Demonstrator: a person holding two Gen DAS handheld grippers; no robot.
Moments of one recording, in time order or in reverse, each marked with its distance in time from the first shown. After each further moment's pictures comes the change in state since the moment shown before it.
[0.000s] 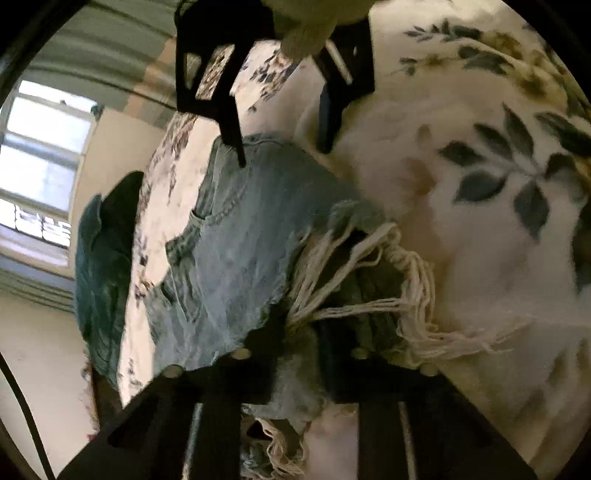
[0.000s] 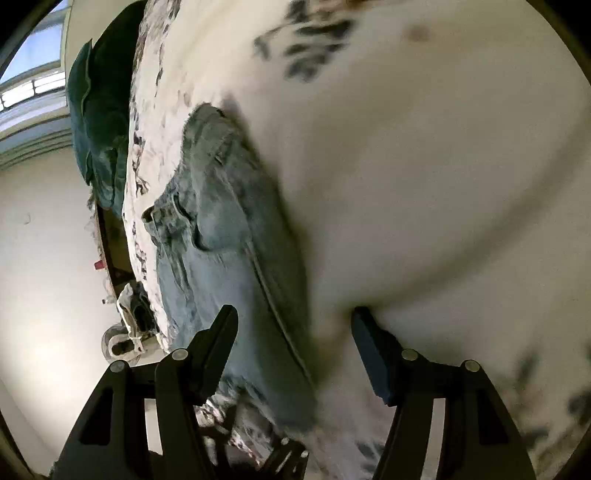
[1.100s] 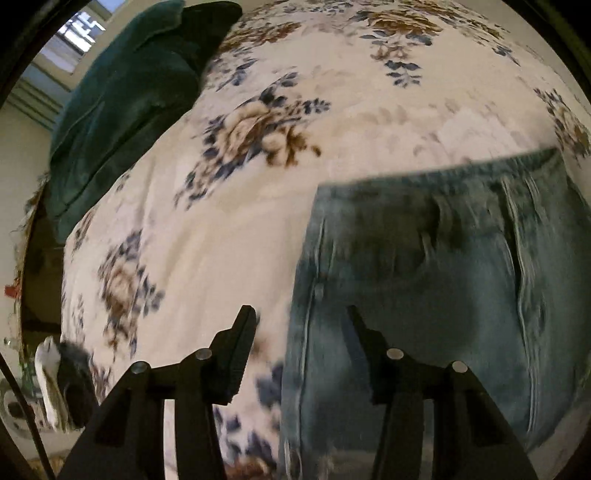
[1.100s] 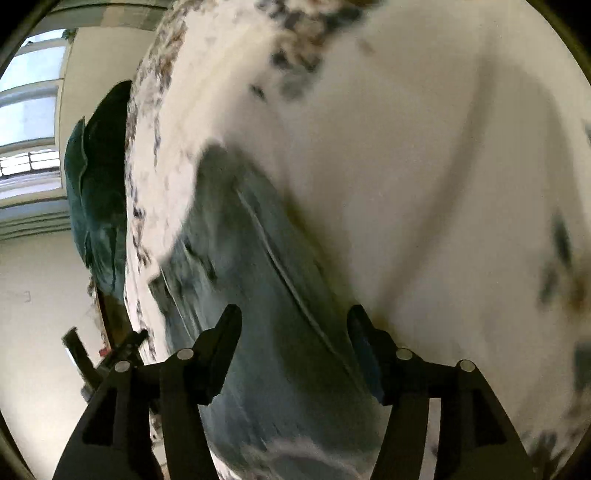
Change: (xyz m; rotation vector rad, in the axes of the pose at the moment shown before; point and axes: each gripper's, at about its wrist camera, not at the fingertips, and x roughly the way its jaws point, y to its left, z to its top) left arm 0.125 0.313 -0.109 -0.551 0.320 -0.170; right arm 0.002 -0.012 -0.095 0.198 -0.314 -0.001
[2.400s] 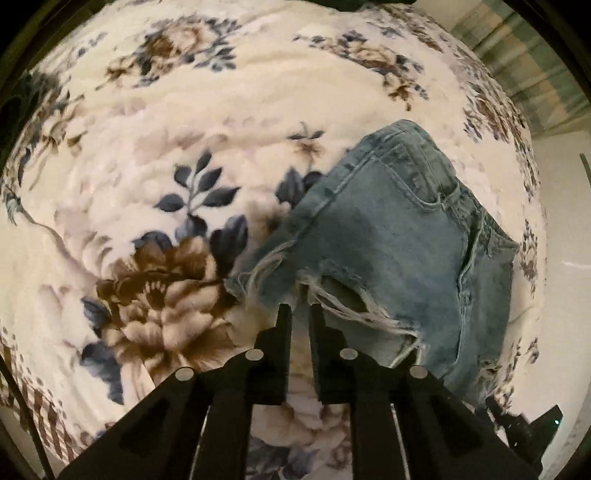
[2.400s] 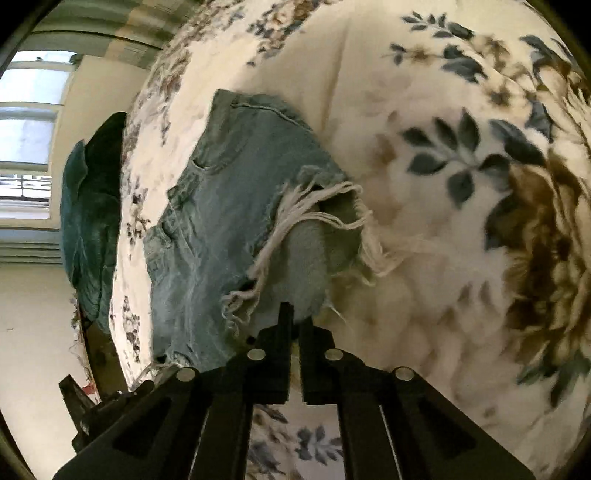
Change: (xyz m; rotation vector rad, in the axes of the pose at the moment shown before) left arm -0.032 0.092 -0.165 -0.740 0.185 -0.471; right arm -0.014 0.037 -0.192 0.104 -0.258 -0.135
